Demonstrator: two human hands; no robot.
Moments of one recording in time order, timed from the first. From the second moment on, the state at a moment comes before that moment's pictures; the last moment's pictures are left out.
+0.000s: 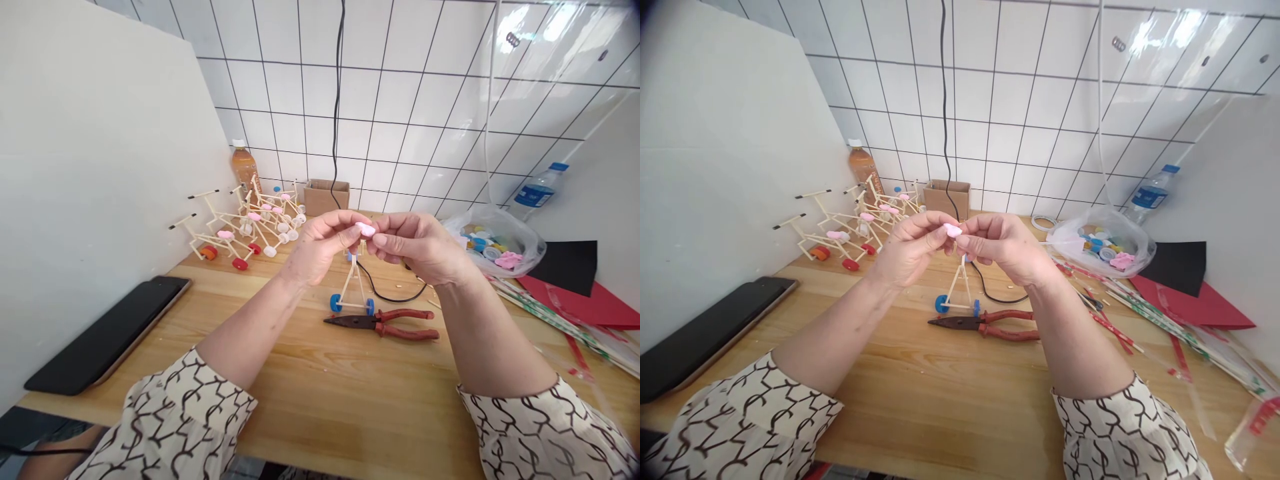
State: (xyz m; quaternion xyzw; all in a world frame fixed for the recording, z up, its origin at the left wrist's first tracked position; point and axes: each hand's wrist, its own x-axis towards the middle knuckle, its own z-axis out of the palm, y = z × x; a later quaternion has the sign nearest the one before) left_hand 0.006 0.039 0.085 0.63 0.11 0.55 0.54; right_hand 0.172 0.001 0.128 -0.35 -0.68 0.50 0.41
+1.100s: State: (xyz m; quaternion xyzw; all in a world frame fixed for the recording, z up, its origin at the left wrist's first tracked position) left_hand 0.003 0.035 0.085 0.59 0.05 0.46 0.66; right_hand 0.167 0.010 0.112 -0.24 -0.63 0.60 0.42
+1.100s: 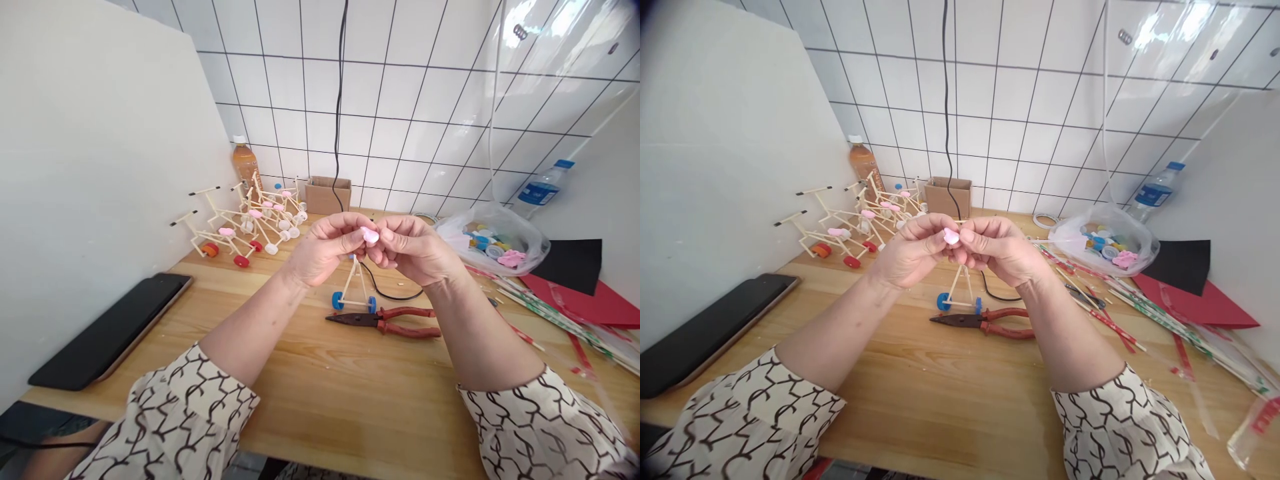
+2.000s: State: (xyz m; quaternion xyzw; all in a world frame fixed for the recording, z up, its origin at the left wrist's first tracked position) left_hand 0.005 0.040 0.083 0.64 0.11 0.57 0.50; right_hand 0.158 0.000 0.118 -0.38 -0.75 0.30 0.45
